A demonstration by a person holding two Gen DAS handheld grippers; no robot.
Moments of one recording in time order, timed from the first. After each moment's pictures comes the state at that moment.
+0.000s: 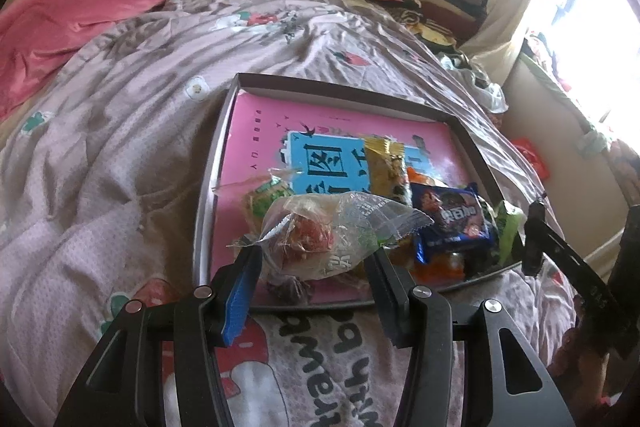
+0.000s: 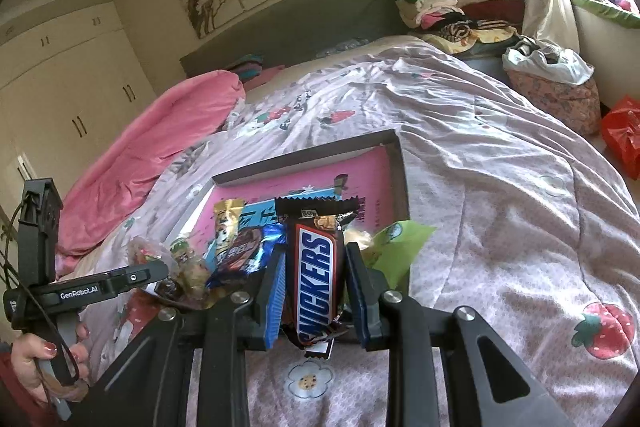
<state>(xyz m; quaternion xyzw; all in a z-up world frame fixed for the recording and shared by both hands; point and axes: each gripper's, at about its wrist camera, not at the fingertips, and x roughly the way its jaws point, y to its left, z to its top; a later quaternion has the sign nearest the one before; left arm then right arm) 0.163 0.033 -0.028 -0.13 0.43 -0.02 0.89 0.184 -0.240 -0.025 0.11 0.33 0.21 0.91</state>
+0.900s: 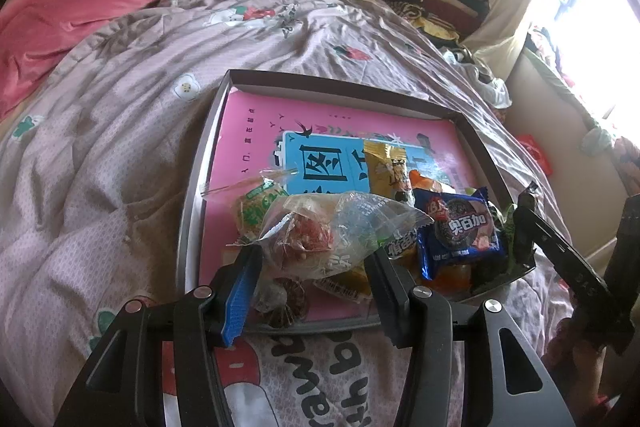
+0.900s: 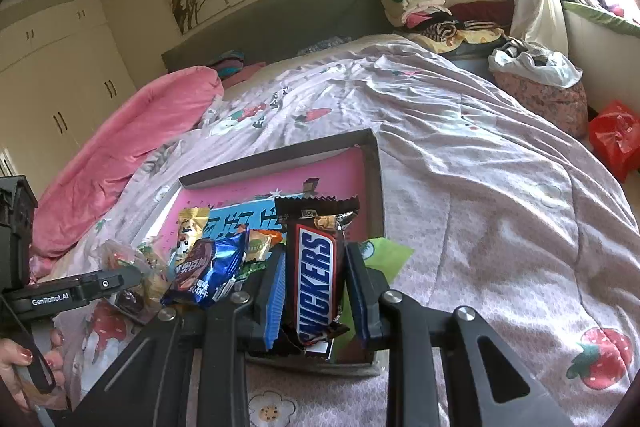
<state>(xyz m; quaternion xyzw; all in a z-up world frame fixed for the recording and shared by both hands) 0.177 0.025 -0.035 -0.12 0.44 -0.02 0.89 0.212 -0.235 -0.040 0.08 0.34 0.18 0.92</state>
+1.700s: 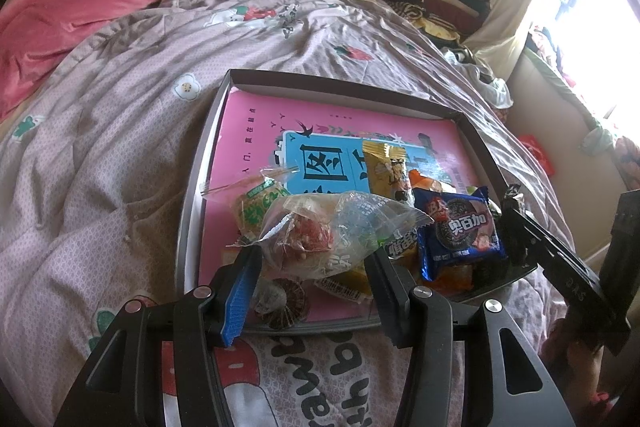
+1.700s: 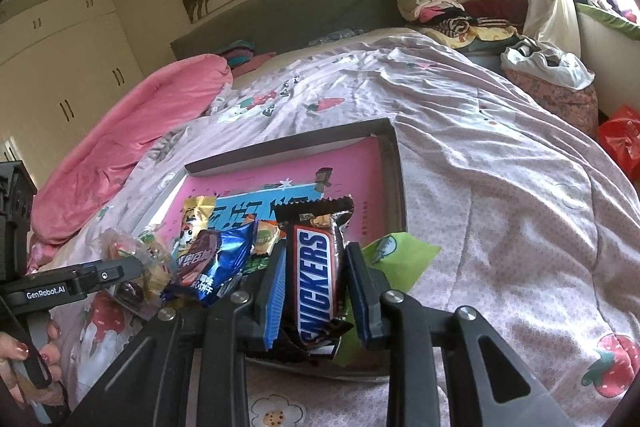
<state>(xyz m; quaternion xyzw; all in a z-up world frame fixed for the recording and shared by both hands) 0.177 0.024 -0.036 -0.12 0.44 -0.02 0.89 0.217 -0.224 -0.048 0.07 0.35 0.21 0.91</state>
